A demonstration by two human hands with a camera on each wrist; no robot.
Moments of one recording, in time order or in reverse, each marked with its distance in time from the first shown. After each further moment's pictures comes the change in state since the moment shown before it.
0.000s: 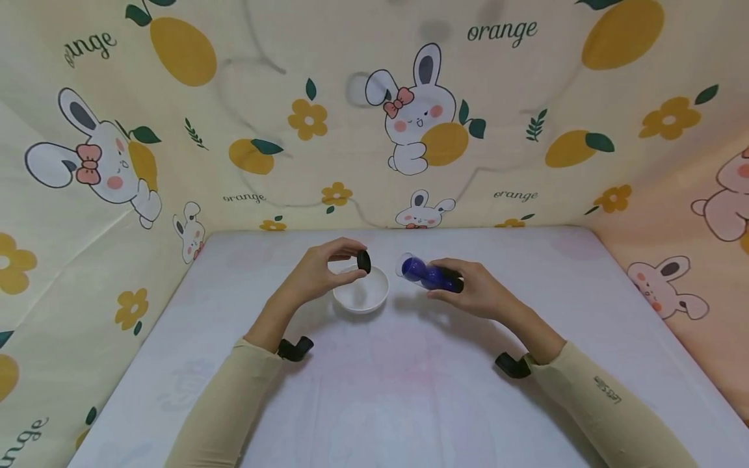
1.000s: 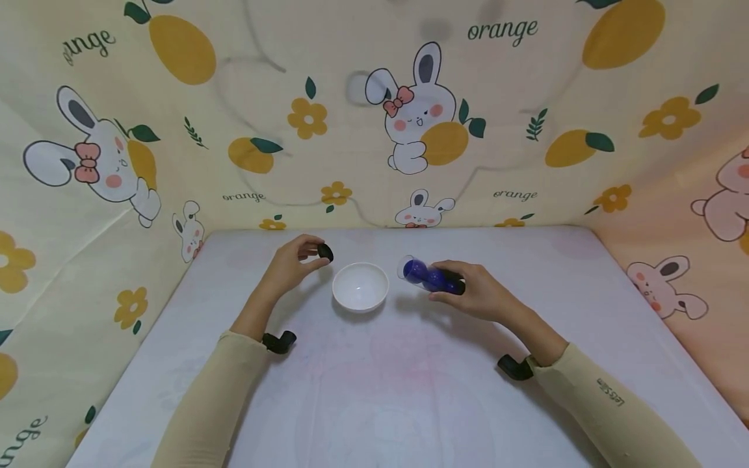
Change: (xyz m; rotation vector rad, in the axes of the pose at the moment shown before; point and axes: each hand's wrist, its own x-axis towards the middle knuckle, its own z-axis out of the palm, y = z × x) left_hand -0.012 -0.053 -0.030 0.088 0.124 -0.358; right_hand -0.005 0.000 -0.001 0.002 -0.031 0.030
